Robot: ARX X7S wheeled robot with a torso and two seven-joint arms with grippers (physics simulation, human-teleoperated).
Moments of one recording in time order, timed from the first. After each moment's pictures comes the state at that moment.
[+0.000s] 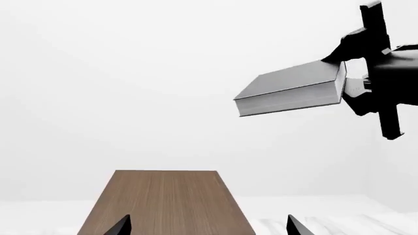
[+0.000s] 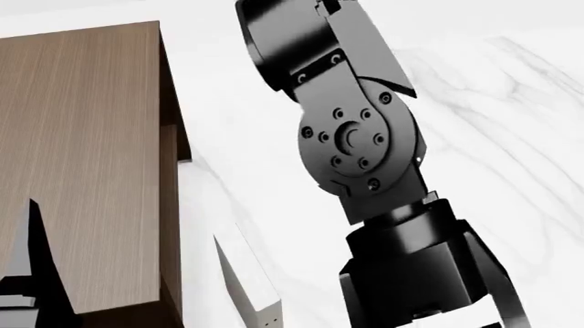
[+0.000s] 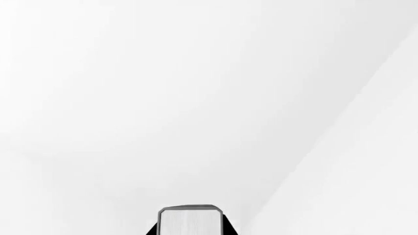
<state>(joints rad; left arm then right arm) -0.12 -0.55 0.29 0.97 -0.53 -0.42 -0.76 1.41 0.01 -0.48 0.52 1.59 0.09 0.56</state>
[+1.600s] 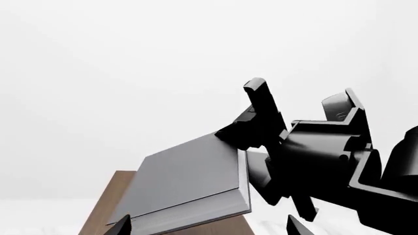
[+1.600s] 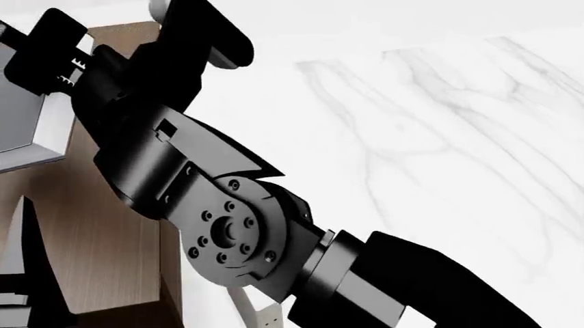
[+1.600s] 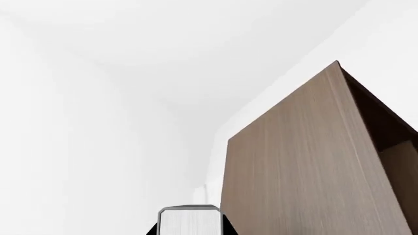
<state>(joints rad) -0.13 -0.59 0.30 0.97 -0.57 -0.40 -0.80 1.43 0.01 -1.21 0.41 2.09 -0.12 0.48</state>
